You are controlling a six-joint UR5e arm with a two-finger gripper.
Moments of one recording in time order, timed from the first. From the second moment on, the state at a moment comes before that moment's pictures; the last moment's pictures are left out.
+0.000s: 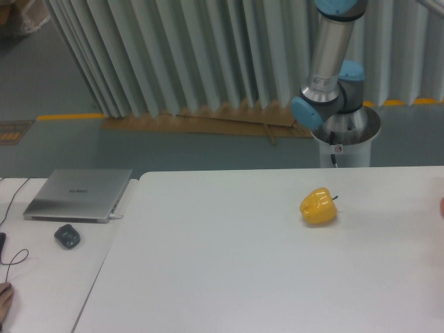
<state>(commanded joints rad) 3.00 -1.85 -1.66 -1.26 1.57 2.48</state>
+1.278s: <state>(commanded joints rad) 2.77 -1.69 -1.63 -1.45 1.43 2.26</state>
